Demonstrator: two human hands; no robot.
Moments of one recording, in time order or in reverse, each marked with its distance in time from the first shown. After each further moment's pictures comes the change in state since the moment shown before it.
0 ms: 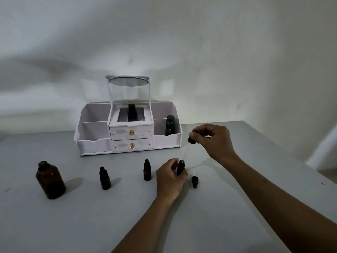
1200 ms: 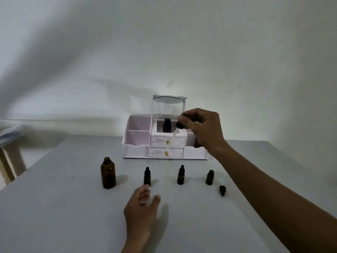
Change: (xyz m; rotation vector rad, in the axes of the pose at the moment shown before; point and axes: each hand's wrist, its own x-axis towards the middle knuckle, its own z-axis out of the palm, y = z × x) left_hand -0.102 -0.034 -0.176 -0.206 0.353 -0.218; right_hand -0.002 -0.164 0.073 0.294 -0.076 -0.183
